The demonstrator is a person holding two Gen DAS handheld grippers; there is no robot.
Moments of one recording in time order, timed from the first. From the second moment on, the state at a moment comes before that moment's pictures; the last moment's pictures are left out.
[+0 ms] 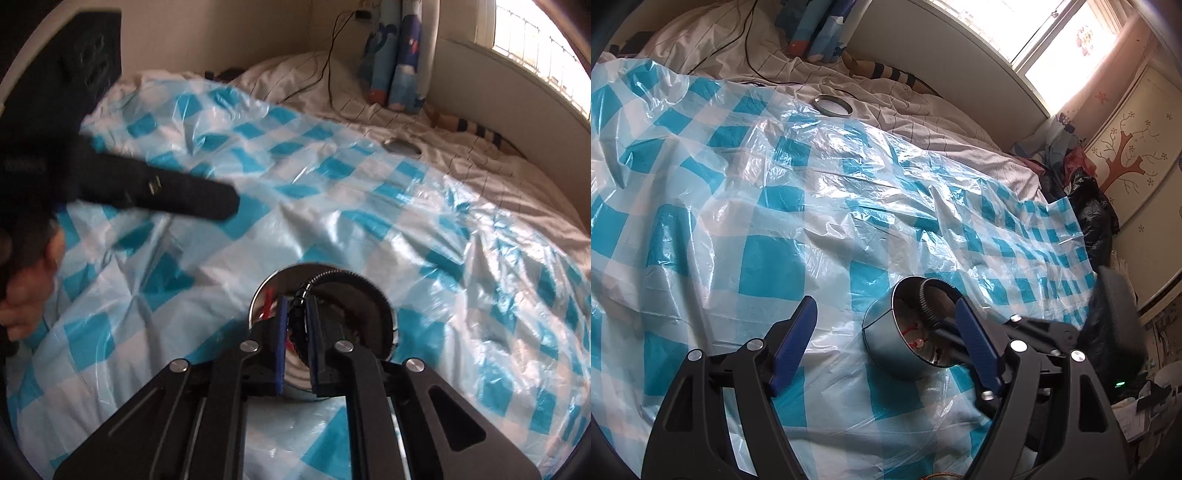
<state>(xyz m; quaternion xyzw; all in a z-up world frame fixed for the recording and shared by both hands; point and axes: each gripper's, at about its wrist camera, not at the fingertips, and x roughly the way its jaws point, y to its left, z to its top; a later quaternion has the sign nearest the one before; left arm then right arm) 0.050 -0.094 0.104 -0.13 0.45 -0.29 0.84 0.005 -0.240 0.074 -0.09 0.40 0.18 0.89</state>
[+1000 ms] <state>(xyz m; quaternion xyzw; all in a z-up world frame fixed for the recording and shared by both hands) -0.179 -0.124 0.081 0.20 0.42 -0.41 0.79 -0.175 -0.313 0.077 0.13 0.44 0.05 0.89</state>
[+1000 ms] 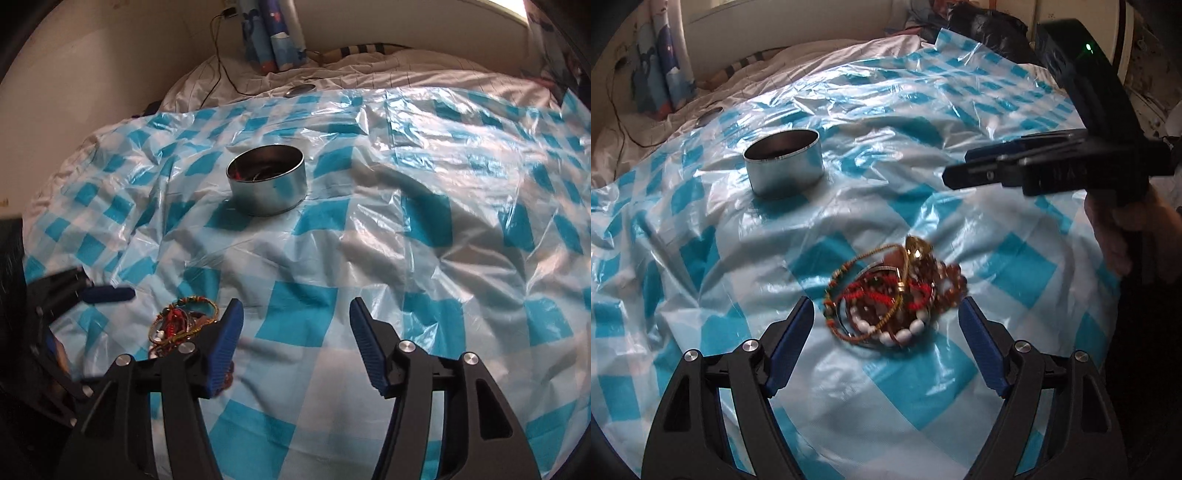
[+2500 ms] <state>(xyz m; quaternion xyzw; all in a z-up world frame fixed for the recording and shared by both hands) -0.165 -0.116 0.066 0.10 0.47 -0.45 0.75 -0.174 -0.302 0.058 0.14 0.45 0.06 0.88</state>
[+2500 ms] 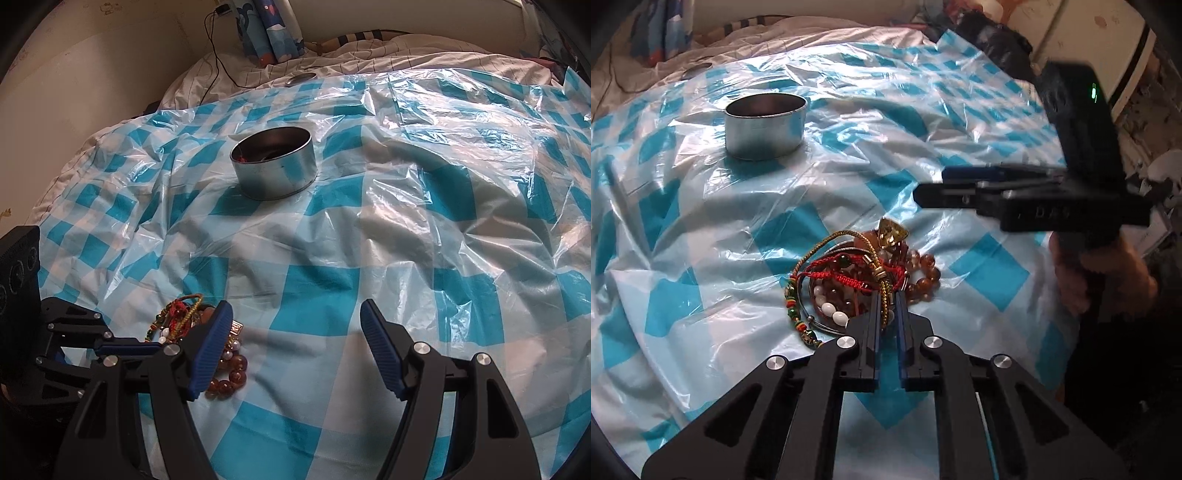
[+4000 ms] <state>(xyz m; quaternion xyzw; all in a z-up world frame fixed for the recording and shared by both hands) -0.117 -0.061 0.114 -0.06 0.42 -0.42 0.81 -0.193 -0.263 0.101 0.14 0.36 0.20 0.90</state>
